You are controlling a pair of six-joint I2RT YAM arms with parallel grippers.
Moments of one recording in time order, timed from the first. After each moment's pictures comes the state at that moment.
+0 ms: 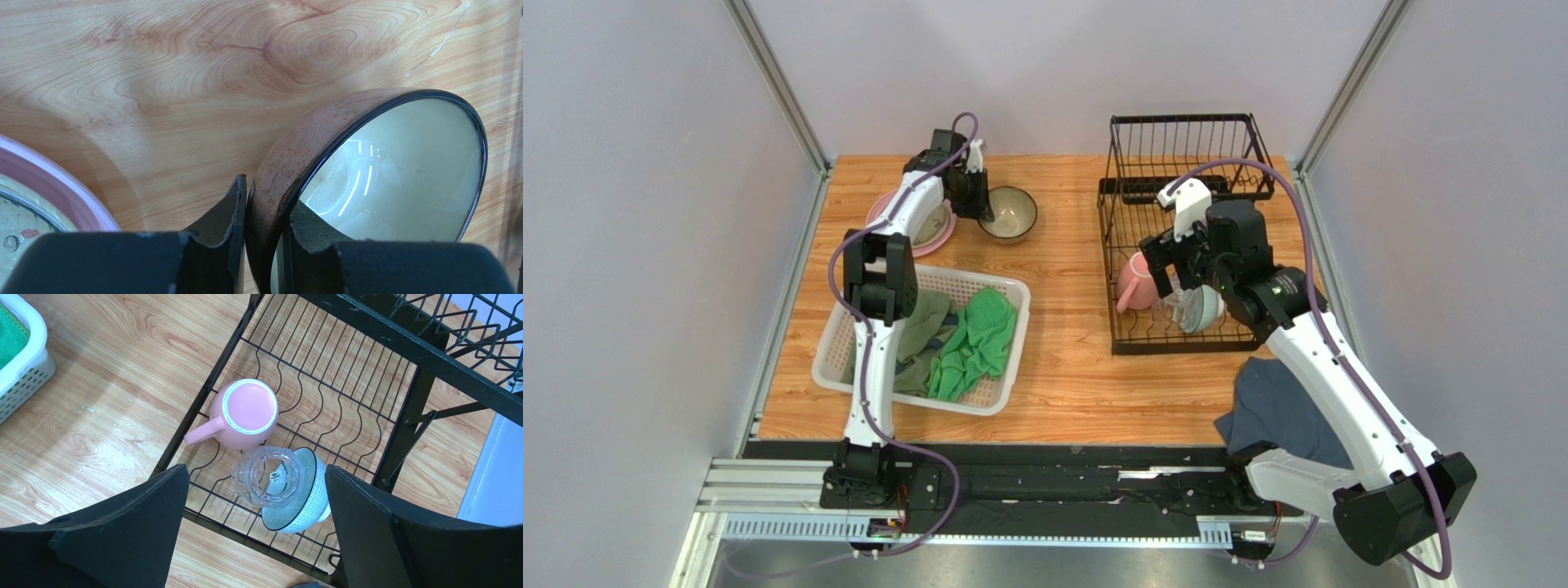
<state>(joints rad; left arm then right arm) -0.17 2.49 2.24 -0.70 0.32 -0.14 0.42 1.12 1.17 -0.60 0.04 -0.19</state>
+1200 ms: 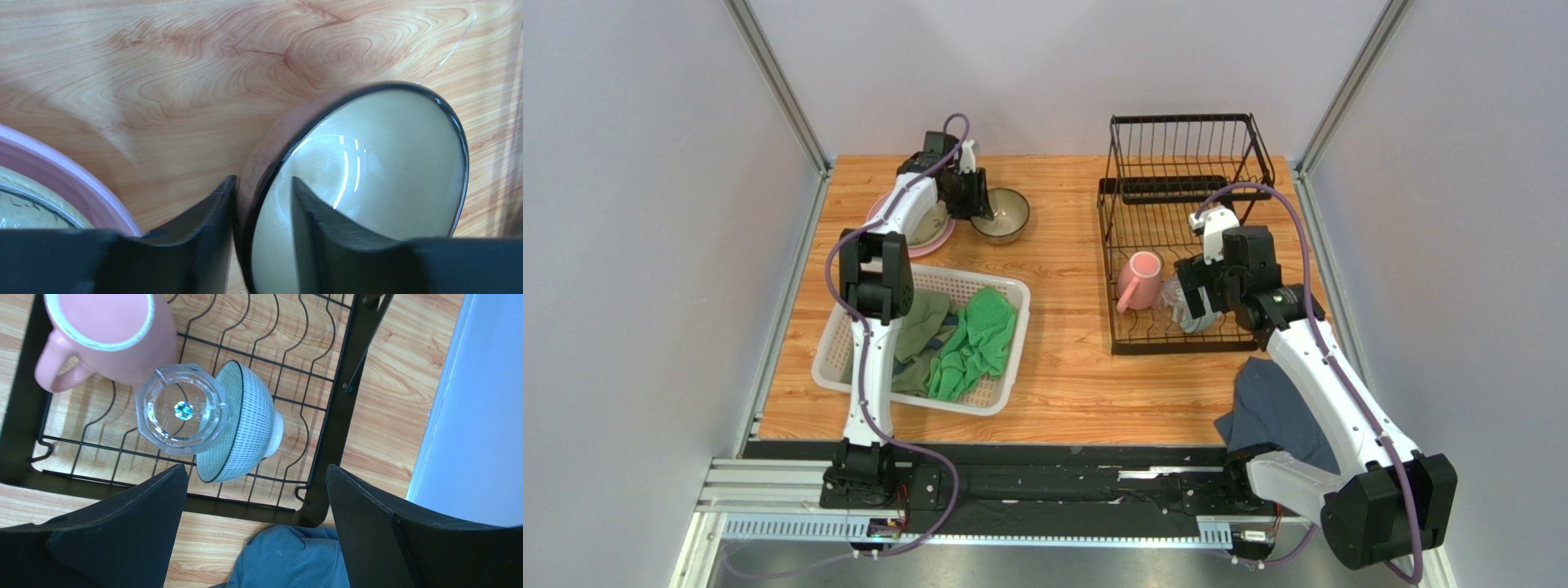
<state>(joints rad) -0.14 2.49 2.22 -0.67 0.35 -0.16 0.25 1.10 0.97 -0.59 0.17 -0.21</state>
